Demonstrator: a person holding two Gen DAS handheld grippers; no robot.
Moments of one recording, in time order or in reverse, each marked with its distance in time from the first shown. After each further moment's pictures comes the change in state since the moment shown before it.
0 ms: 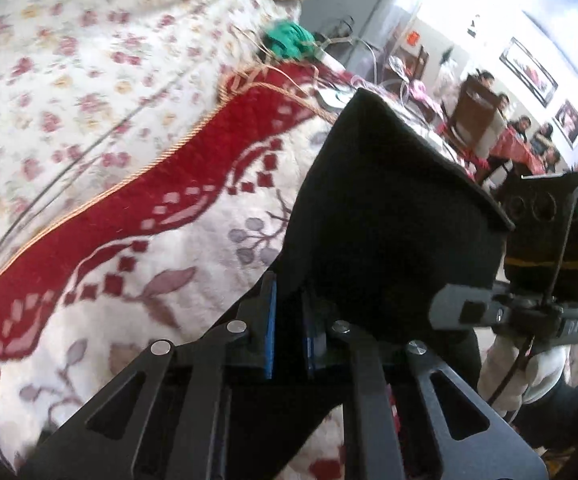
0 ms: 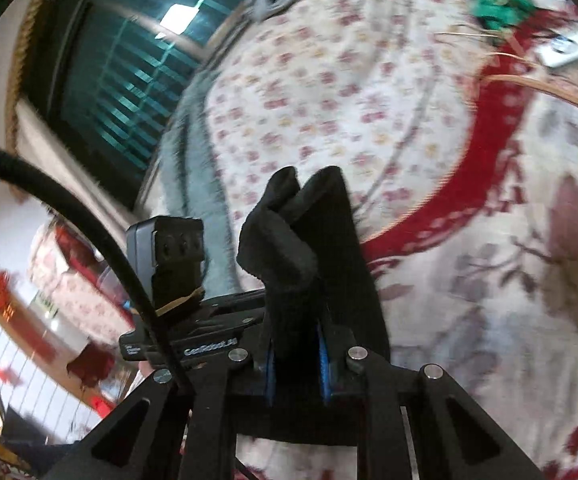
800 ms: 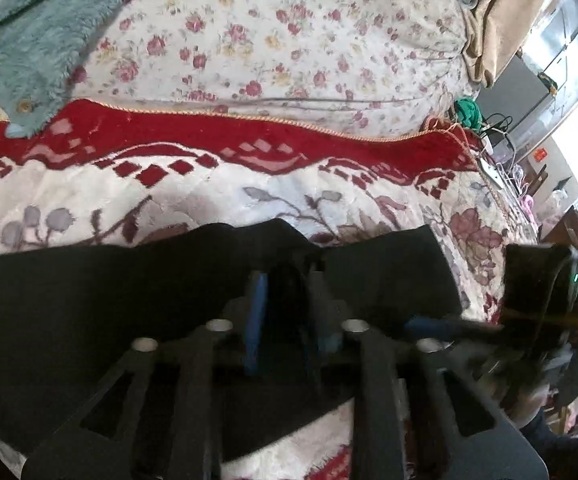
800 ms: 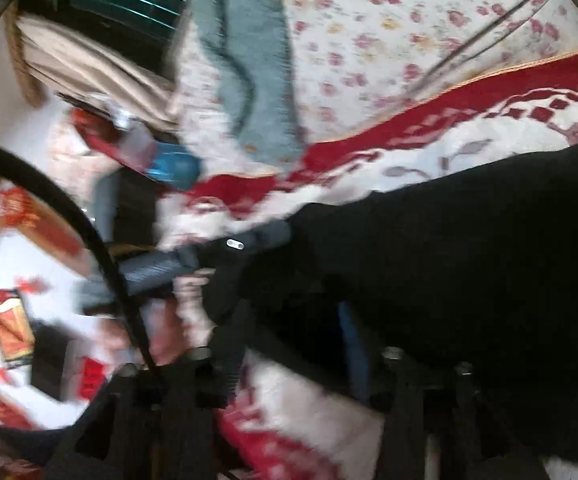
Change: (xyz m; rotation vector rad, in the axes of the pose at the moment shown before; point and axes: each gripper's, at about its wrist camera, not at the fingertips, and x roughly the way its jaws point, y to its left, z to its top) left arm -0.143 0.120 -0.180 -0.503 -0.132 0.299; right arm 0.162 0.038 -0.098 -0.022 0.447 0.198
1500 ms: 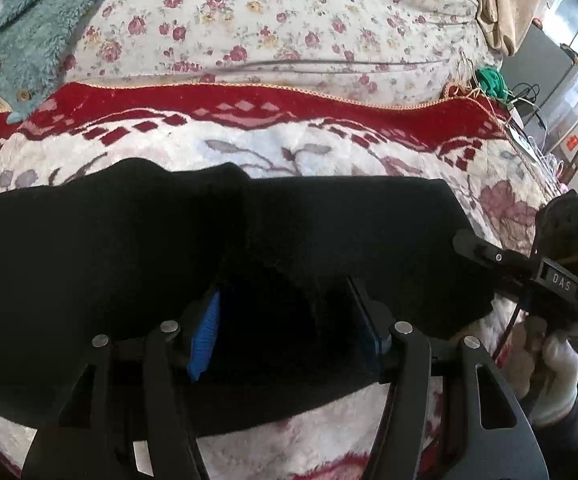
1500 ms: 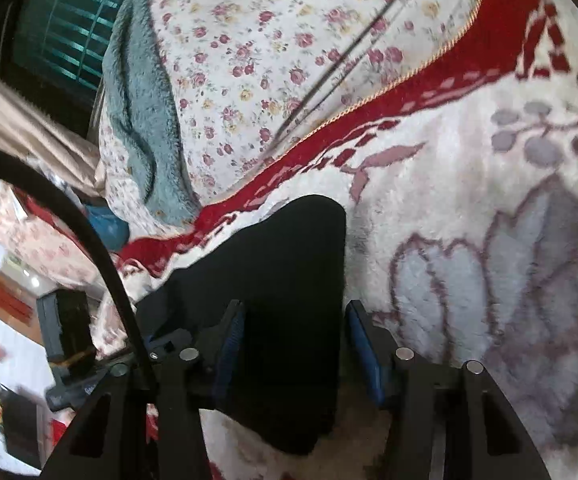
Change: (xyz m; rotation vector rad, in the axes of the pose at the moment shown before) left arm 0.062 -0.055 -0.035 0.016 0.010 0.159; right arm -0.067 -0.090 0.005 0.160 -0.167 -0.260
